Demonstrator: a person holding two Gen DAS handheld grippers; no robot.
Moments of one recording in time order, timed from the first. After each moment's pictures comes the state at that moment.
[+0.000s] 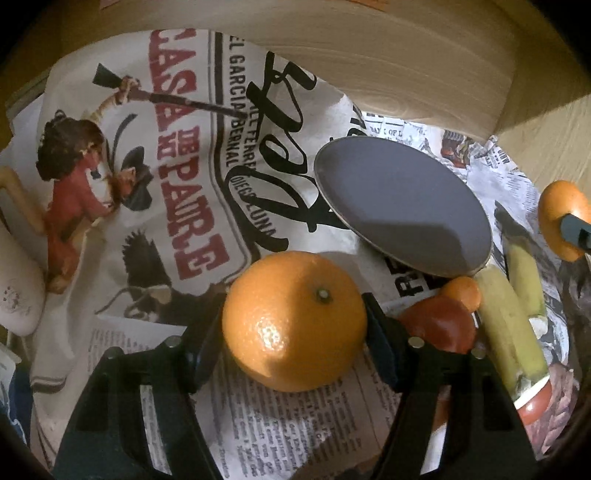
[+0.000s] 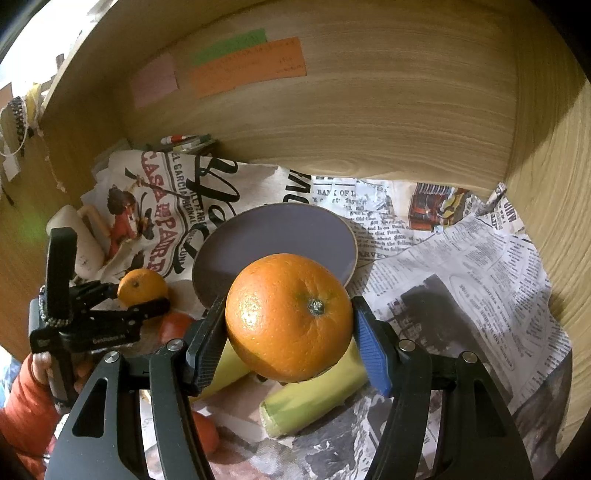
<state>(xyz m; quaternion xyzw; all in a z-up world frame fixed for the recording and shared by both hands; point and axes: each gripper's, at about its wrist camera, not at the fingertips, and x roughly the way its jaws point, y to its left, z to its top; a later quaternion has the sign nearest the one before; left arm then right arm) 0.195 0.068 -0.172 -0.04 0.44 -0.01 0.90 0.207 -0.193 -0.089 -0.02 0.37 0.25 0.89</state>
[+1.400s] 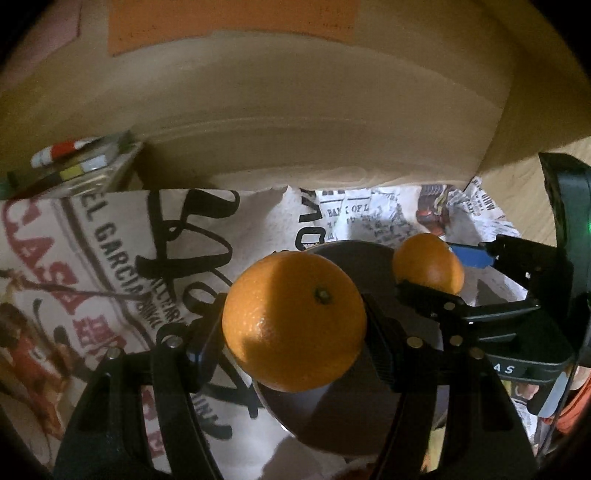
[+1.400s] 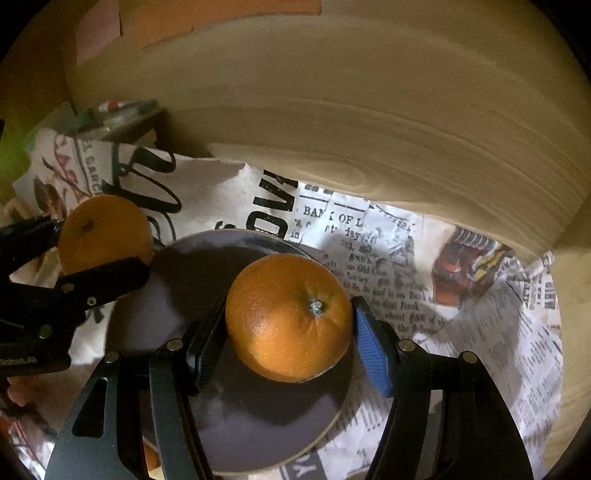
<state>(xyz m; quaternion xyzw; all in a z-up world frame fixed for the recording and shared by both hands) 0.328 0.032 -0.116 -0.02 0.42 -0.08 0.90 0.338 -0.131 -0.119 -0.12 0.43 0.23 0.87</state>
